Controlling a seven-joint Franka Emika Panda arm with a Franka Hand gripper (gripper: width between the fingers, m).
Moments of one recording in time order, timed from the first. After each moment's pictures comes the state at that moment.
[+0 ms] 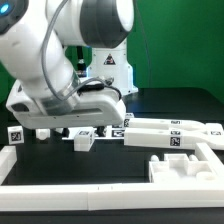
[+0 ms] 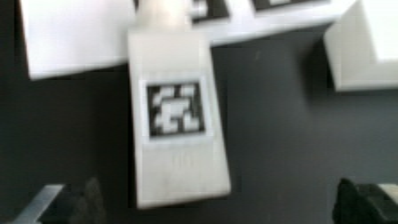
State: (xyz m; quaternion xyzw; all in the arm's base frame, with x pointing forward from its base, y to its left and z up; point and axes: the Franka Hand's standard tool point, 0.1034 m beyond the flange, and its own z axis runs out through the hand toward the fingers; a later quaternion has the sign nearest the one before) arm 0.440 -0.078 0.030 -0.93 0.13 0.32 0.13
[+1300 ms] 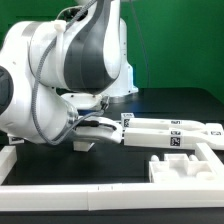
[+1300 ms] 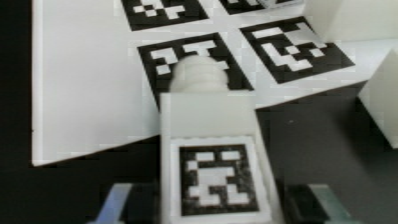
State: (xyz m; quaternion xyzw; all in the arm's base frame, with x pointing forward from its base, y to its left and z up) arm 0.416 -0.079 0.008 -0.87 0.16 0.45 0.12
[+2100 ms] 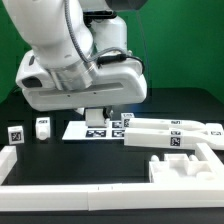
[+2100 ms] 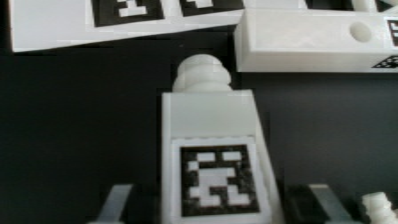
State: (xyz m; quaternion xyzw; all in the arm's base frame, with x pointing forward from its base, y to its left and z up) arm 0.495 -0.053 0.081 -0.96 0.11 0.23 0.10
